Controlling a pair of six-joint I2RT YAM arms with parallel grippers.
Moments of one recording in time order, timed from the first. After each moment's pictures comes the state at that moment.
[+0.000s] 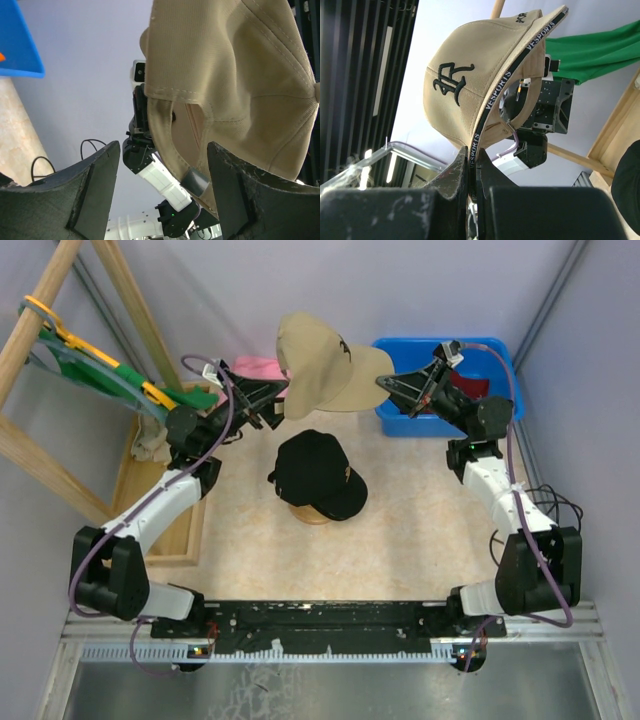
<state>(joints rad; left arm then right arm) -0.31 1.39 0.95 0.86 0.60 -1.66 0.14 1.37 1.03 0.97 -0.89 1.86</state>
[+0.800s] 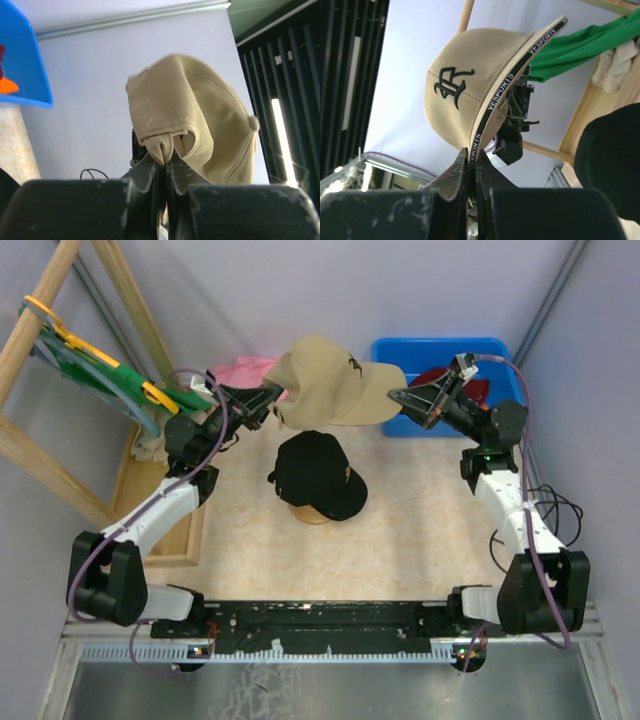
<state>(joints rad) -0.31 1.39 0.90 0.88 0.46 -1.69 0.06 1.29 0.95 0.82 -0.94 1.74</state>
